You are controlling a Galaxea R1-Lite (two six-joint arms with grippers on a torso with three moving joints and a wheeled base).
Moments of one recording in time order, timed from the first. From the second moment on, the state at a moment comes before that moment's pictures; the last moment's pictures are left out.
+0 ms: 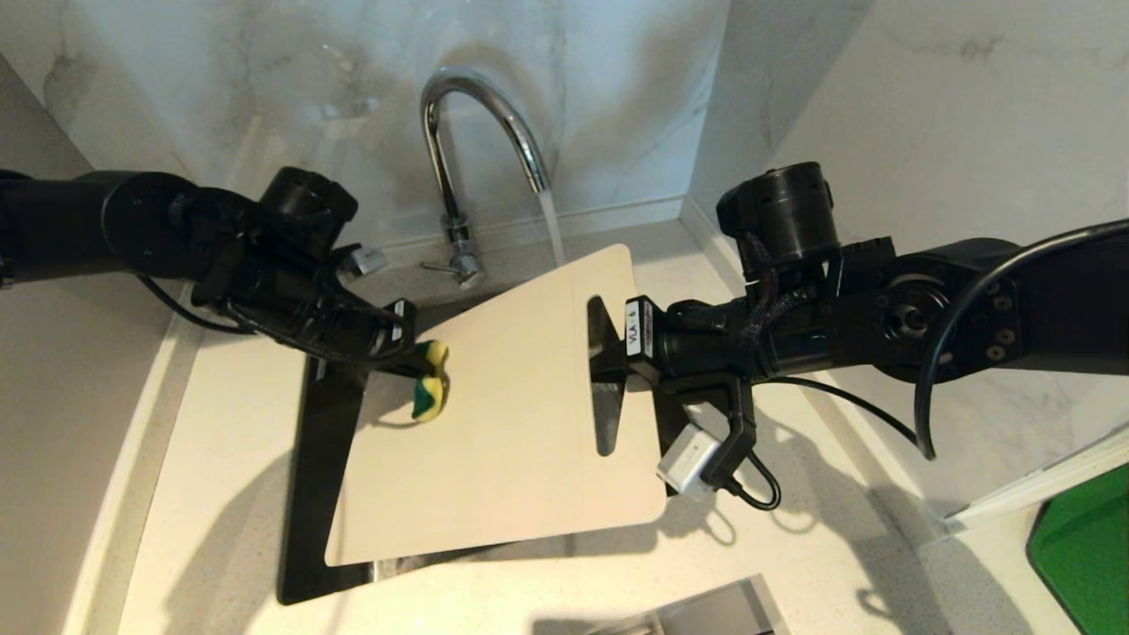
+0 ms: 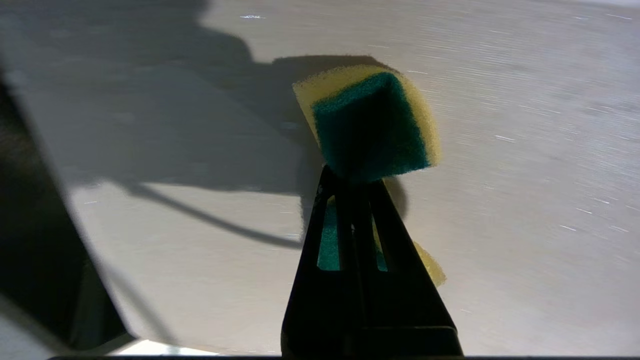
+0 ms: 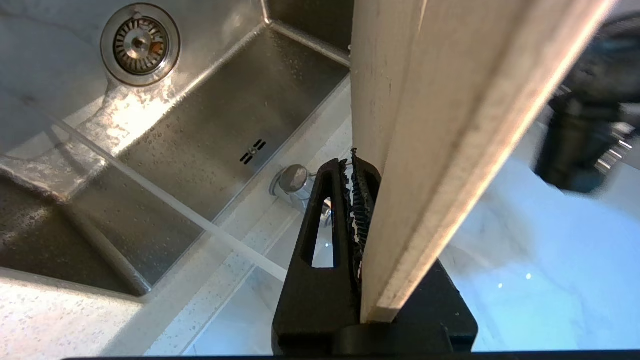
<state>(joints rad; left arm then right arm) -0.38 1.98 -1.80 0.67 -0.23 -0.48 0.46 1.79 -1.40 0.10 0.60 -2.56</state>
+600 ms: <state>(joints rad) -0.25 1.98 -1.55 0.53 -0.23 -0.42 0.46 1.77 -1.39 0.10 0.60 -2.55</state>
